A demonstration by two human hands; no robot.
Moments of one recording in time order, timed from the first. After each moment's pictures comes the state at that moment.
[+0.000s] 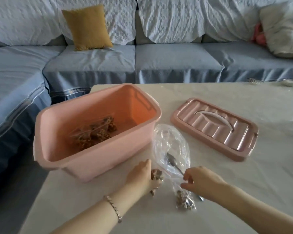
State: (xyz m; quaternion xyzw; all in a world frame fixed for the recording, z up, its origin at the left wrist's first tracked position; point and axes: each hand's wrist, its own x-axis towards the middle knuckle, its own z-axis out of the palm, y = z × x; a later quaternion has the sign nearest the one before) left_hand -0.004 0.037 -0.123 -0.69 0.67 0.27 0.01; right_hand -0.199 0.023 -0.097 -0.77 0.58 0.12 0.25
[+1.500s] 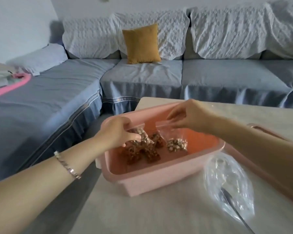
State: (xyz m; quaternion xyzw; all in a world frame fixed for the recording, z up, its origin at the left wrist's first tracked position) left_hand 0.190 0.003 0.028 -0.77 0.57 0.19 -0.20; right_hand -0.014 -0.094 0.054 -0.87 0.35 -0.16 0.29
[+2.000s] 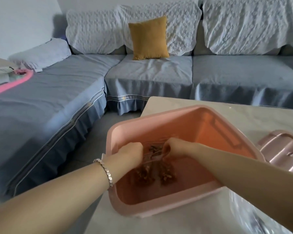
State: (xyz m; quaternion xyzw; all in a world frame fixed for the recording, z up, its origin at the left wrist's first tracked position) left_hand 0.217 -0.051 -0.053 -0.80 0.57 0.18 0.09; right_hand 0.084 -0.151 -0.076 -0.87 0.38 0.11 0.30
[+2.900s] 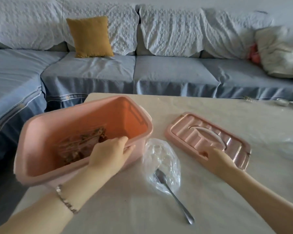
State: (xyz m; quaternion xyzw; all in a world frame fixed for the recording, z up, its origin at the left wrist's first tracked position) left_hand 0.039 -0.002 -0.033 -0.69 0.71 -0.04 -0.16; right_hand -0.264 -0.072 -0.075 -0.73 0.66 -0.04 0.16
